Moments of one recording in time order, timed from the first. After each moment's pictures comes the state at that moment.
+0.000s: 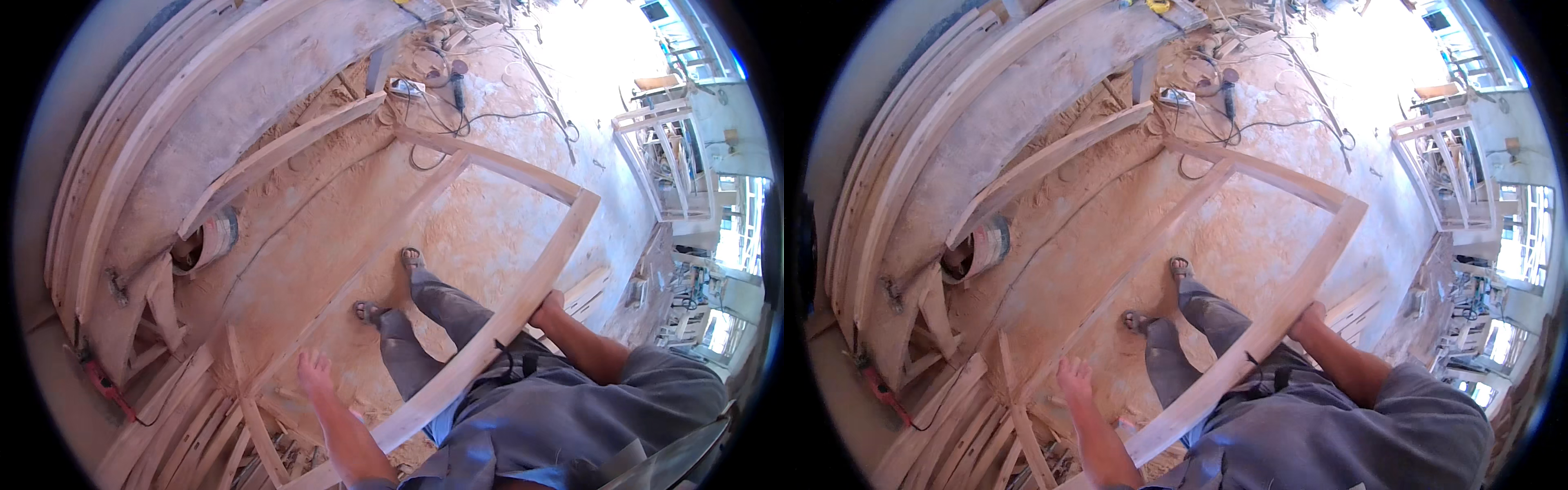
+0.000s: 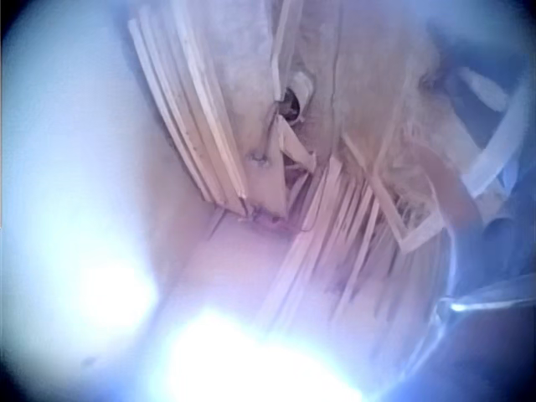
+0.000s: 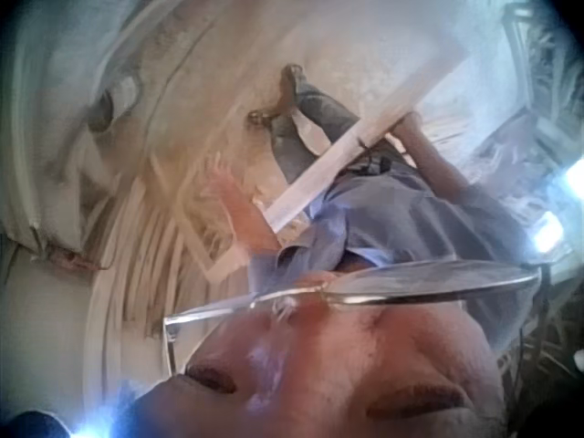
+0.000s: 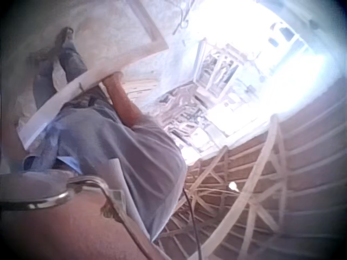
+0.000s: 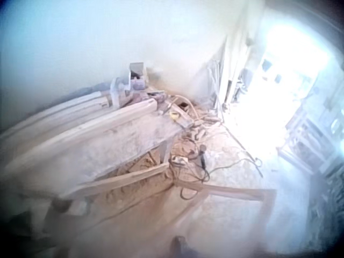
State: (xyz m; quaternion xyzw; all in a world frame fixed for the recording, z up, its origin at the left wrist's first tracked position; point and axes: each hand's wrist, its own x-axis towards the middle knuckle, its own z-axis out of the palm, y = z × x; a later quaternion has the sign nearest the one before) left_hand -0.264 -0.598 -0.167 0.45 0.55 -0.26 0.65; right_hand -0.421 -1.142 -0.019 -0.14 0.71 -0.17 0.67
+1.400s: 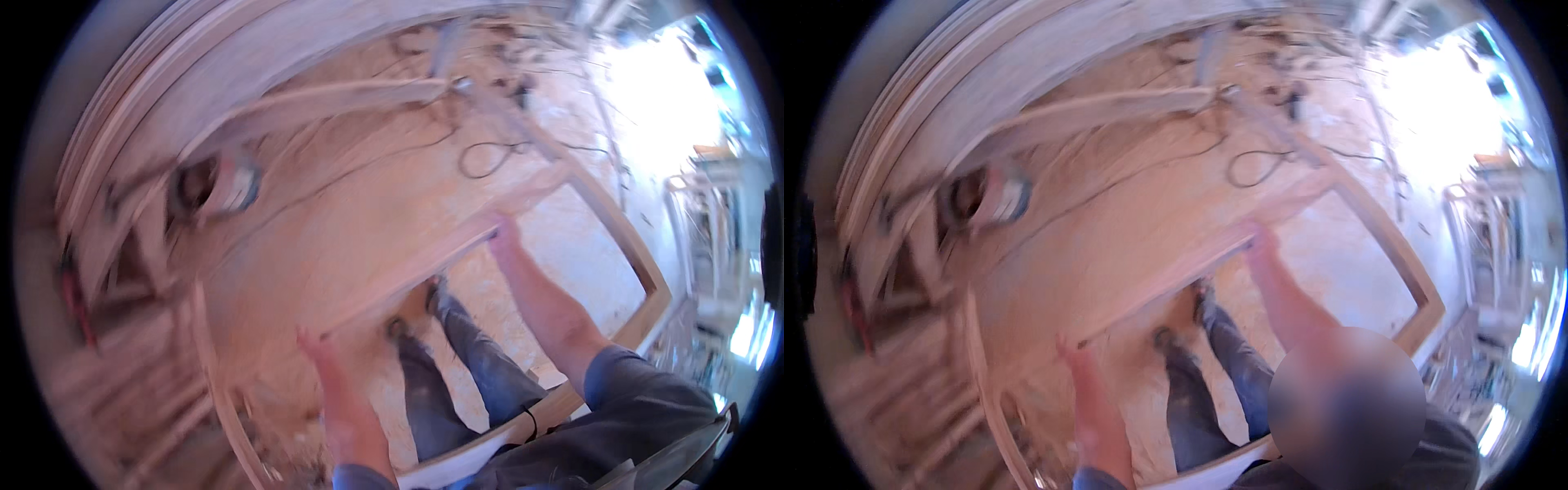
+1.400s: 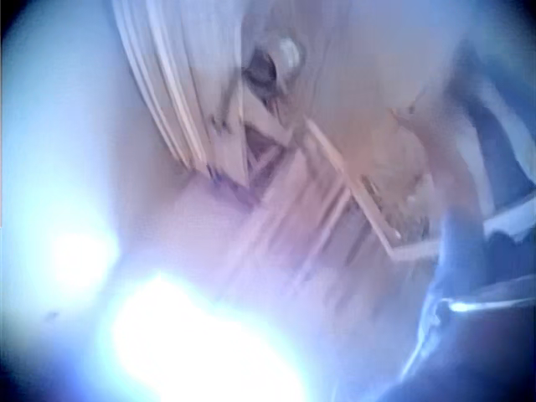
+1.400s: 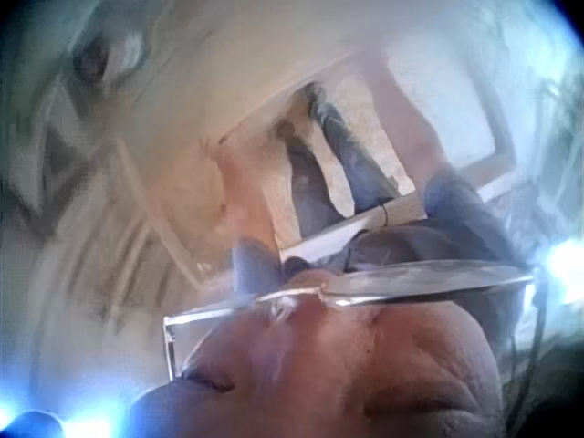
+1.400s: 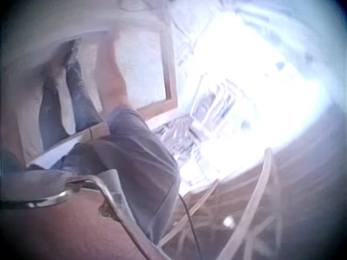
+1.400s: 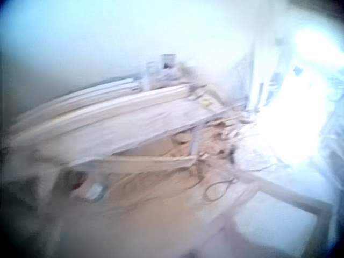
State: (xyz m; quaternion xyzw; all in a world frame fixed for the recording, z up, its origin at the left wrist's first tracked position) left_hand -0.329 -0.644 -0.352 0.43 0.36 0.03 0.83; right_hand -0.236 -1.165 -0.328 -0.36 0.52 -0.17 0.75
